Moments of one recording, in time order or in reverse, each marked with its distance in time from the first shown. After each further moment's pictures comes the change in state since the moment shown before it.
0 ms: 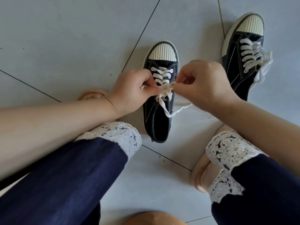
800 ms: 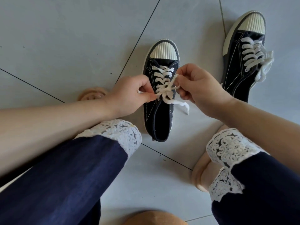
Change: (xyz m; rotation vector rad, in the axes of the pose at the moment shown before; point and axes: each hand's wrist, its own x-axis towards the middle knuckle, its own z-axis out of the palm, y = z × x) left_hand -0.010 -0.009 -0.003 -0.100 -0.200 -0.177; right_hand -0.001 0.012 0.014 0.737 -0.221 0.334
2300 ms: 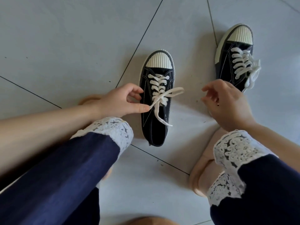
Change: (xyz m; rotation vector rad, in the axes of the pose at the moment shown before) left_hand -0.001 -0.011 -0.015 -0.140 -0.215 -0.178; right_hand -0.031 0.039 -0.056 -0.838 0.365 -0.270
